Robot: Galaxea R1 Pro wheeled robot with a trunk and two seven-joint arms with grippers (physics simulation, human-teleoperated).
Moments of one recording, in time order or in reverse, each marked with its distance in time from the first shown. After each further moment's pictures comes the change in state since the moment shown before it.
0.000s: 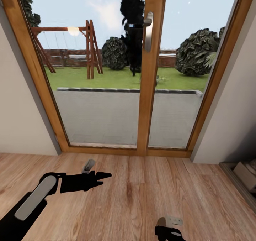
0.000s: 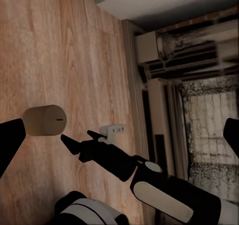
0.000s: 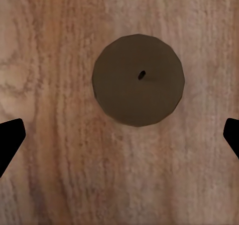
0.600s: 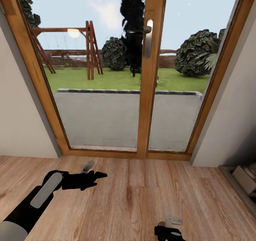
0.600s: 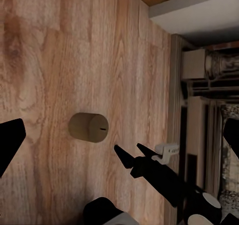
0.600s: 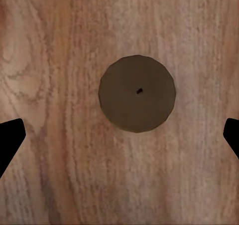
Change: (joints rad) left arm -0.090 -0.060 0.034 0.267 -0.188 -0.005 0.000; right arm 0.000 0.001 0.001 -0.001 0.004 0.002 0.000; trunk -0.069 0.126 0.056
